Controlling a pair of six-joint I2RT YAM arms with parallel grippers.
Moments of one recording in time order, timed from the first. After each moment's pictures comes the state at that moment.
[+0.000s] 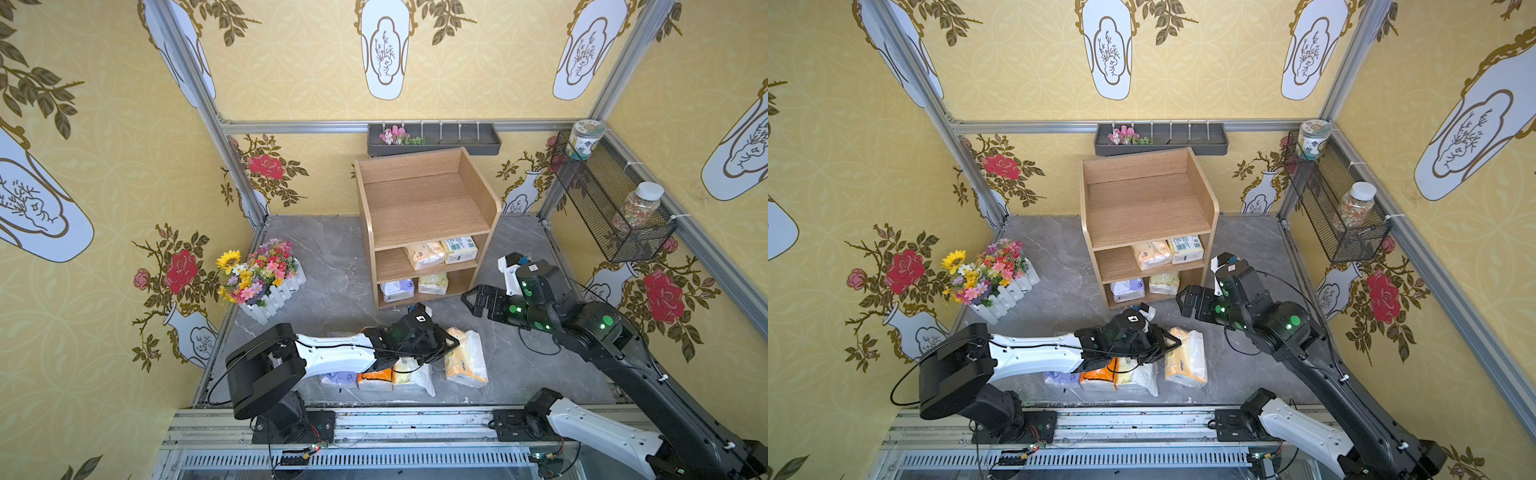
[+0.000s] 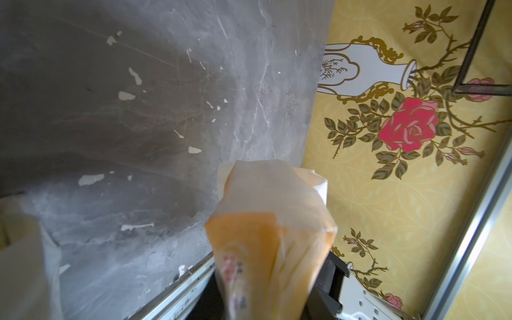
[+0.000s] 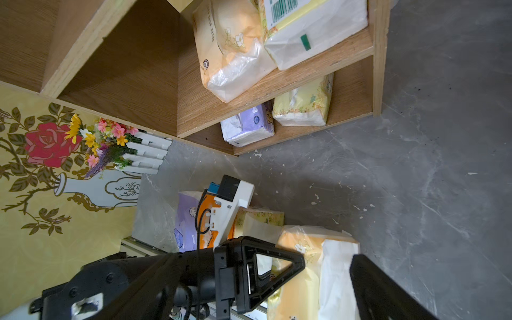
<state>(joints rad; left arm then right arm) -1.12 1.61 0.80 0.23 0.20 -1.46 0.61 0.89 1.13 -0.97 -0.05 0.74</state>
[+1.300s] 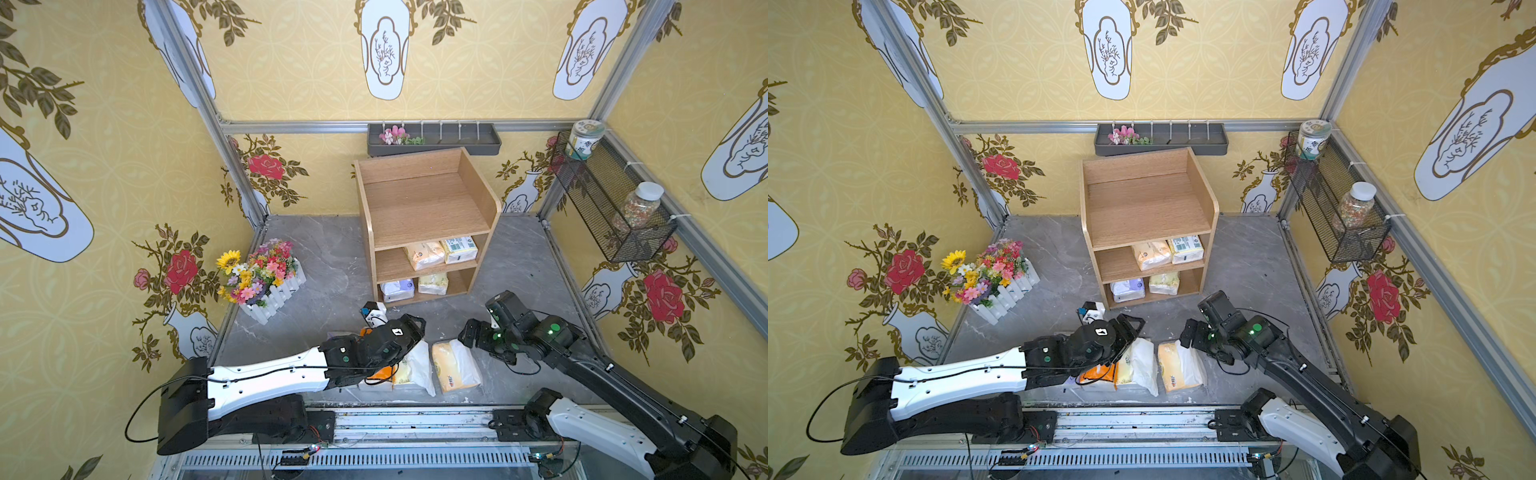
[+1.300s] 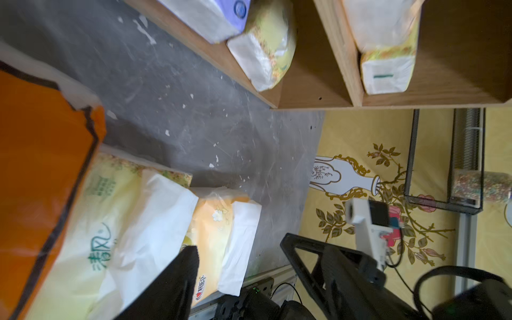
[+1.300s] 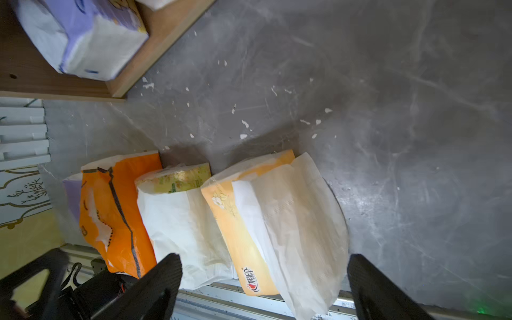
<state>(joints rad) -1.21 1.12 0.74 -0.27 -0.38 -1.65 0.61 0.92 0.72 -0.92 -0.15 0.92</state>
